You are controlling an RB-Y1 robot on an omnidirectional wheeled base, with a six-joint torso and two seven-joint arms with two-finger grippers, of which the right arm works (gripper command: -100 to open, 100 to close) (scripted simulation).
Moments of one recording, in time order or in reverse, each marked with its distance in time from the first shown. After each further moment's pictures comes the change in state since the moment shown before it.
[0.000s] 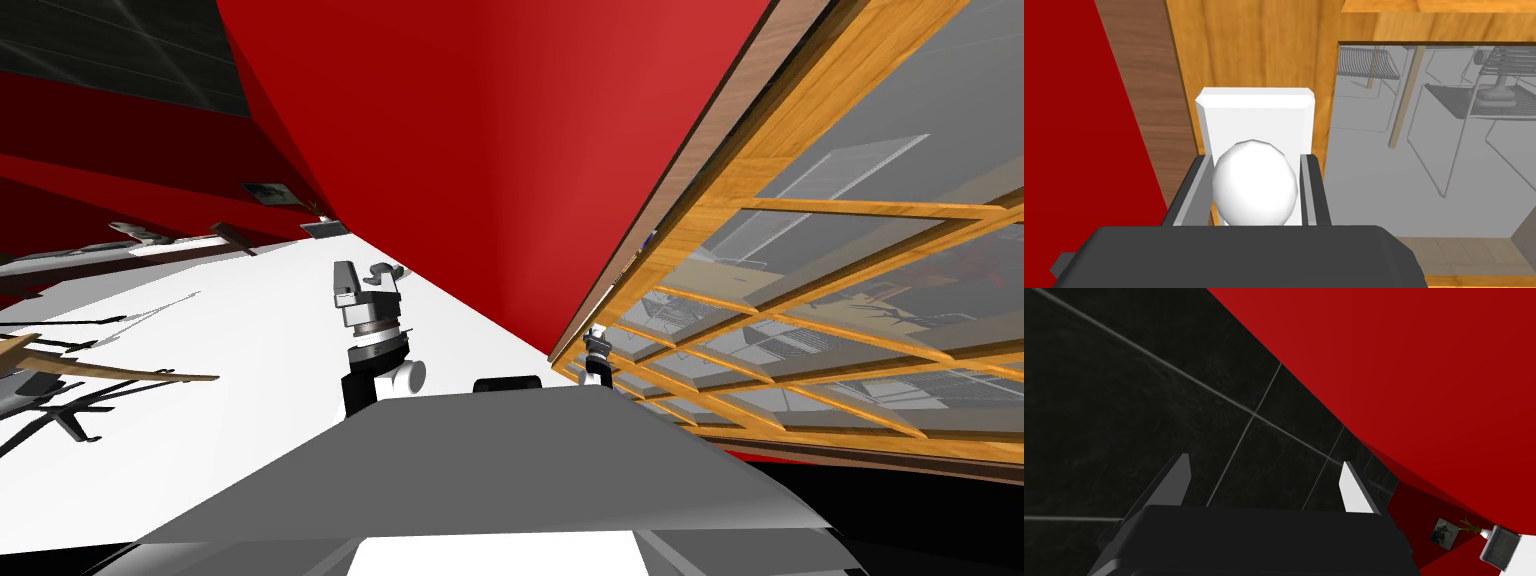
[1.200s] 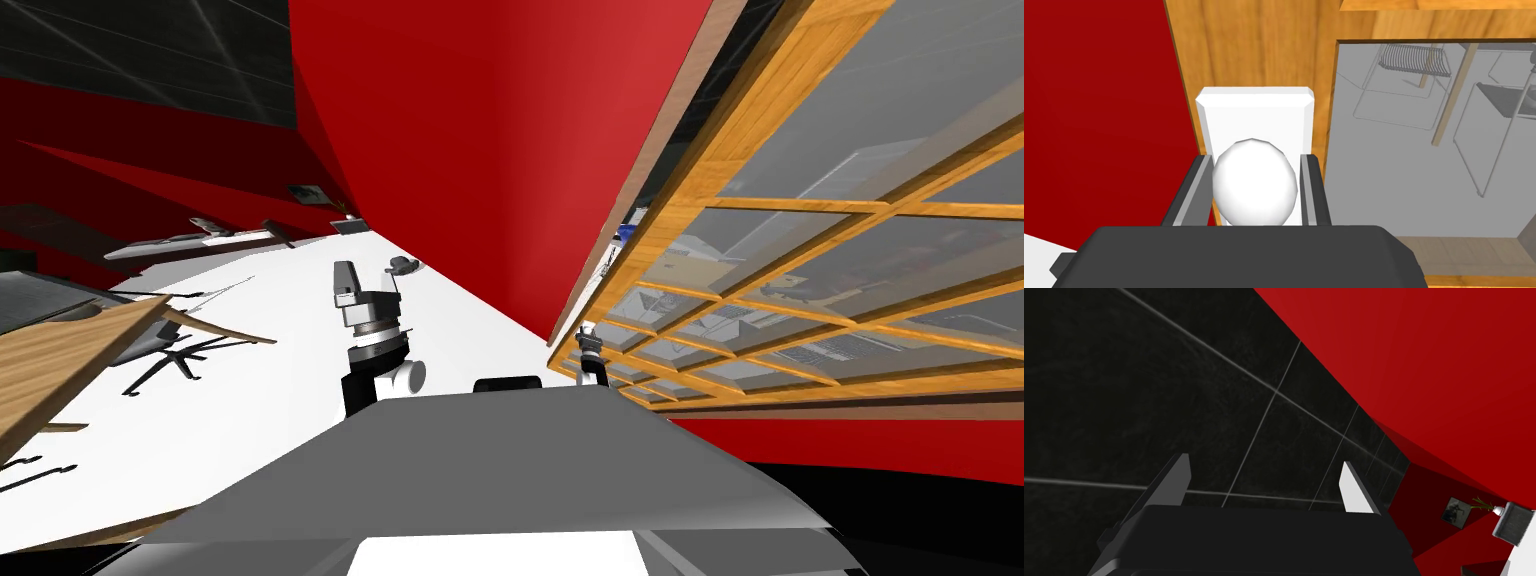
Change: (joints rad) arm 0.010 -0.012 0.097 -0.030 0.060 0.011 -0.065
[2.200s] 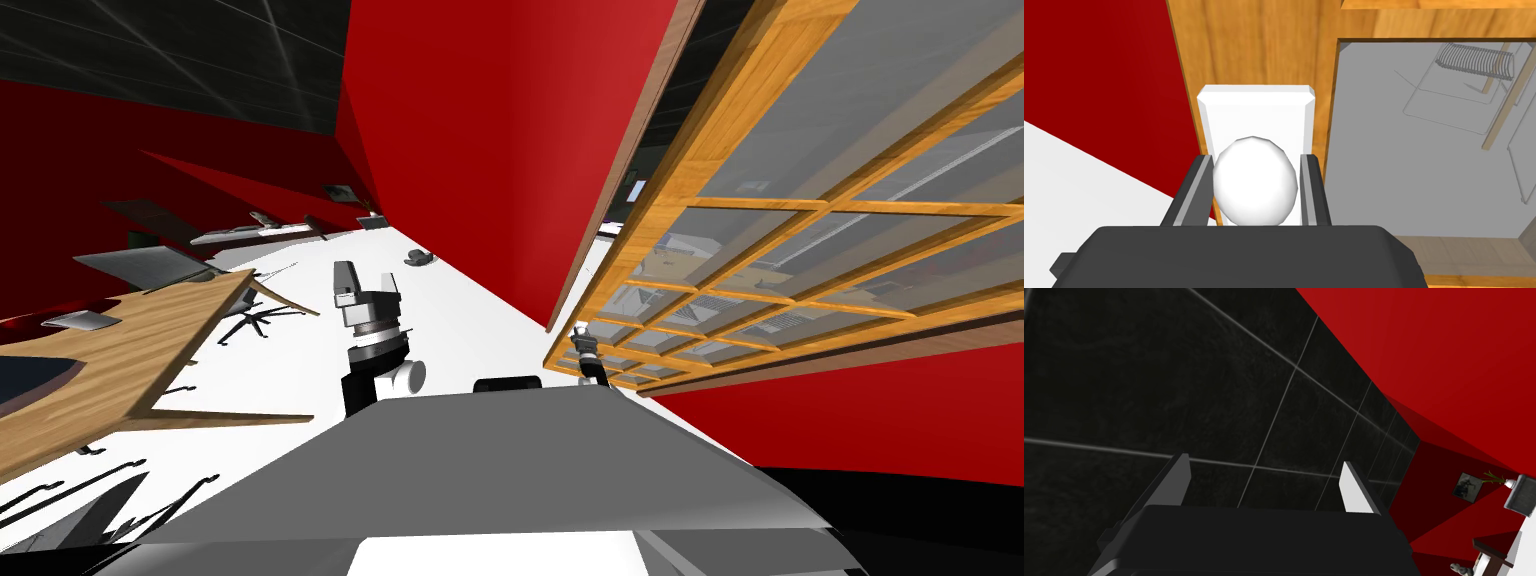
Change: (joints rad) arm 0.042 -0.043 0.111 -0.042 0.074 -0.015 -0.094
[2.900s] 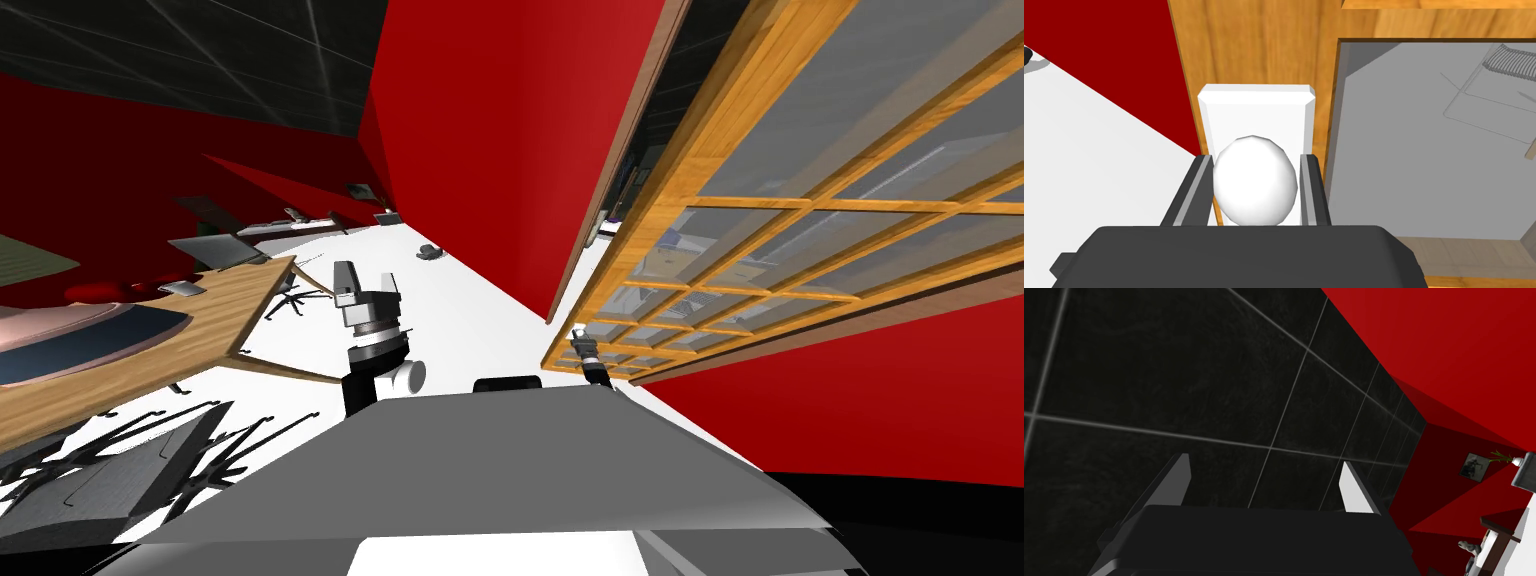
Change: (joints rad) arm 0.045 -0.053 0.078 -0.022 0.054 -0.051 -0.087
